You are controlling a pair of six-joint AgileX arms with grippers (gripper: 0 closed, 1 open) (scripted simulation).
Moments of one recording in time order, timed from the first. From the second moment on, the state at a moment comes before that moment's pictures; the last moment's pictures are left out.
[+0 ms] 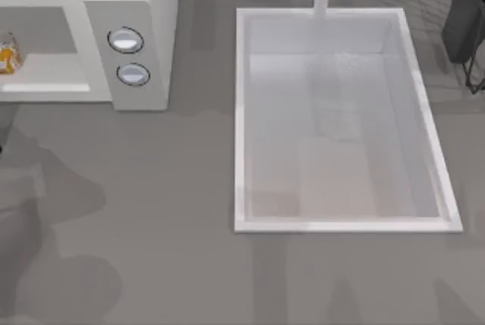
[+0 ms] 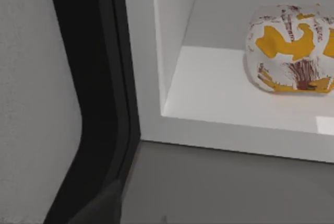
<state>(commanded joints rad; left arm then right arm) 0.31 1.75 0.42 1.03 0.13 0.09 0.00 0.00 0.00 0.00 0.00 0.00</state>
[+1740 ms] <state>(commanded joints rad) 0.31 1.35 0.48 0.40 0.12 0.09 0.00 0.00 0.00 0.00 0.00 0.00</state>
